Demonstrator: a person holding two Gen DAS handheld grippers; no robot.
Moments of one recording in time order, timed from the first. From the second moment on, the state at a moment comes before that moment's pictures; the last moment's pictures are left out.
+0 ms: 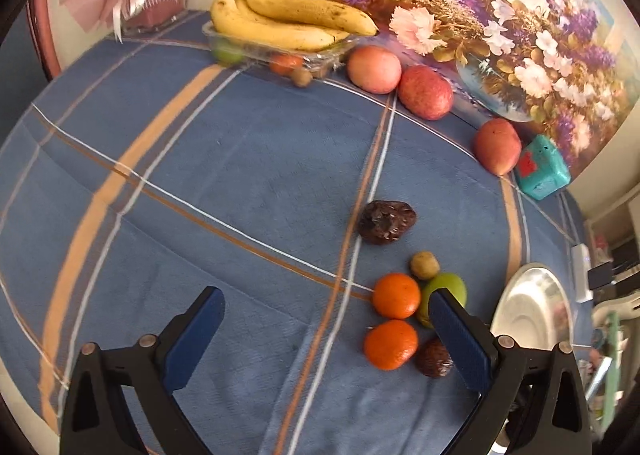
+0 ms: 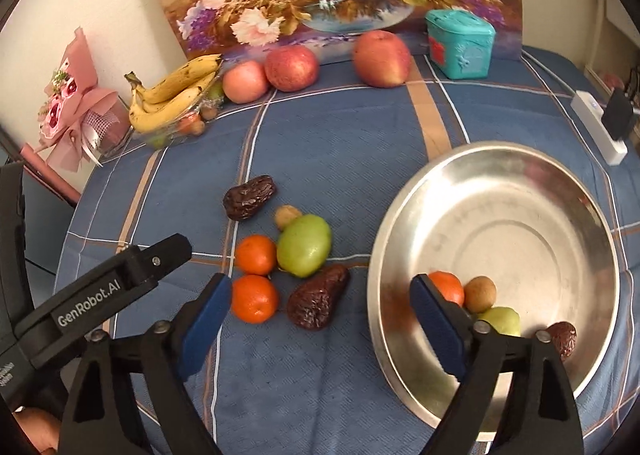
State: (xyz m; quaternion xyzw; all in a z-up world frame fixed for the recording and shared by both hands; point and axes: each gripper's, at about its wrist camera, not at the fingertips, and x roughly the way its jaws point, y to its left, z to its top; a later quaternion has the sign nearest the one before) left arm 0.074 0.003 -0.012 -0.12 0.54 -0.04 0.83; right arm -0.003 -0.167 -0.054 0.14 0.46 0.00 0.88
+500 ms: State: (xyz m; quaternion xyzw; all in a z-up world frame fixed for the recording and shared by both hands) left arm 0.081 -0.022 -0.047 -0.17 0.61 -0.11 0.77; right arm 0.011 -0.155 -0.076 0.14 0.49 0.02 0.86
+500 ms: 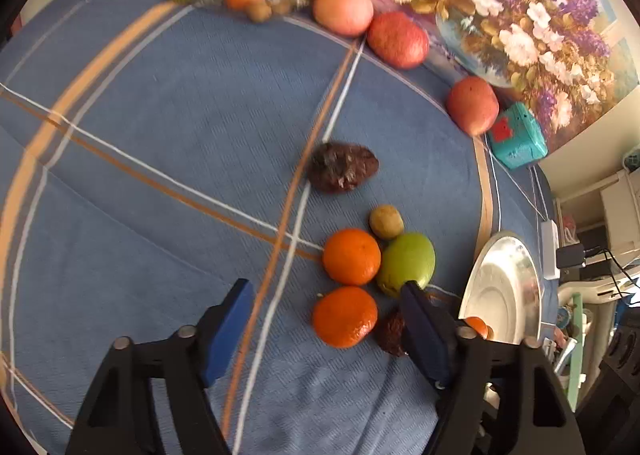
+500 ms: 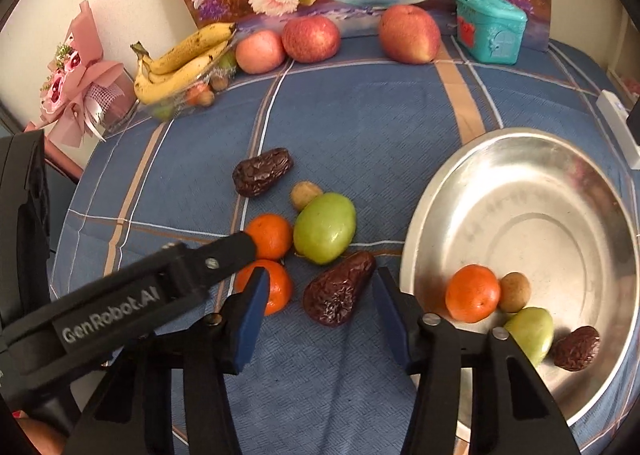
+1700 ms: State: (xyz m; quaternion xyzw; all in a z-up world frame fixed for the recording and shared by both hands) left arm 0.072 0.007 -0.048 -0.27 0.60 -0.10 0.75; right arm 0.004 -0.165 -0.070 0.19 0.48 0.04 0.86
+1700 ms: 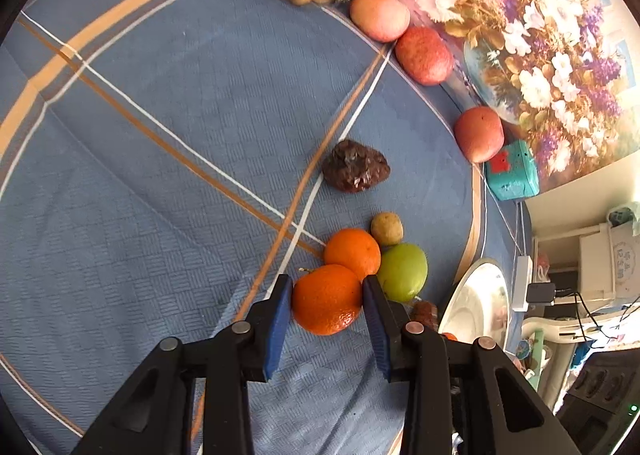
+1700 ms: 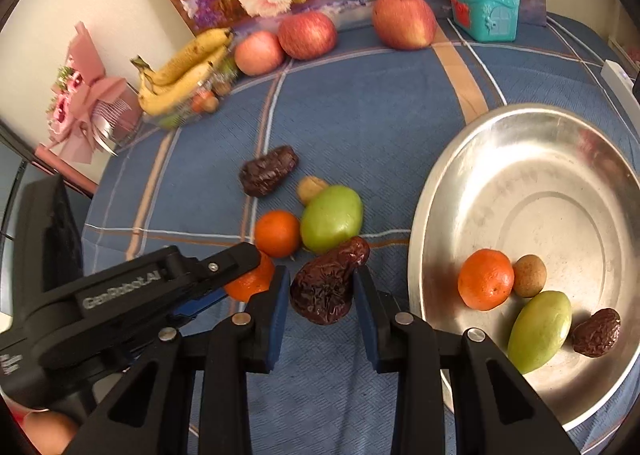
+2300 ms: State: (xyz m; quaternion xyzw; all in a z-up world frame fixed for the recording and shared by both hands) left arm 0.071 -0.018 -0.006 -0.25 0.56 -0.14 0.78; right arm -0.016 -0.212 -0.046 0.23 0.43 -0.02 0.87
